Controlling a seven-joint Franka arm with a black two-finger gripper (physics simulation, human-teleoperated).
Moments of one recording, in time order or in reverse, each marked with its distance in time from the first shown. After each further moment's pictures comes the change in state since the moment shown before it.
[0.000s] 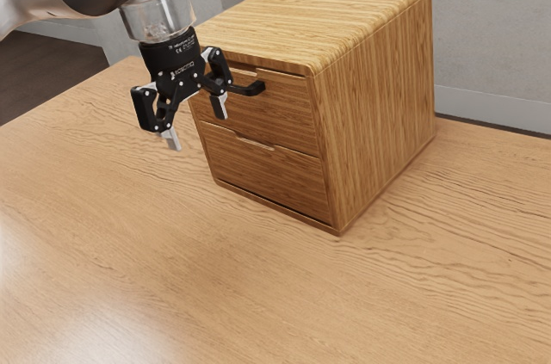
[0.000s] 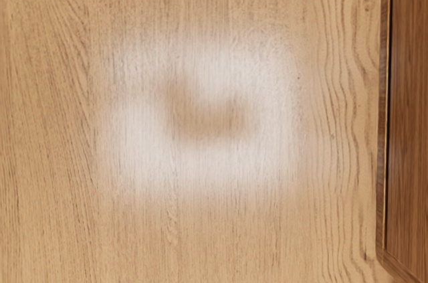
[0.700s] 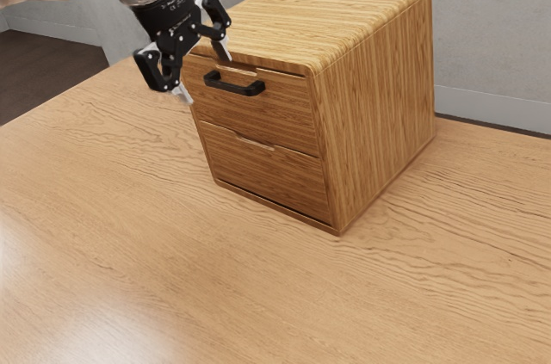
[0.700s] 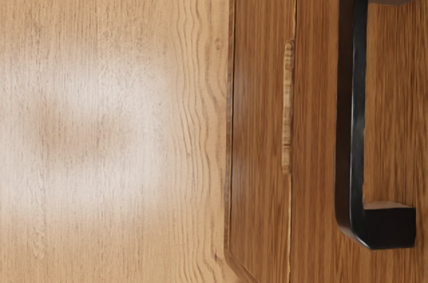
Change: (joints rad) arm -0.007 -0.013 0.003 0.070 0.006 0.171 -0.008
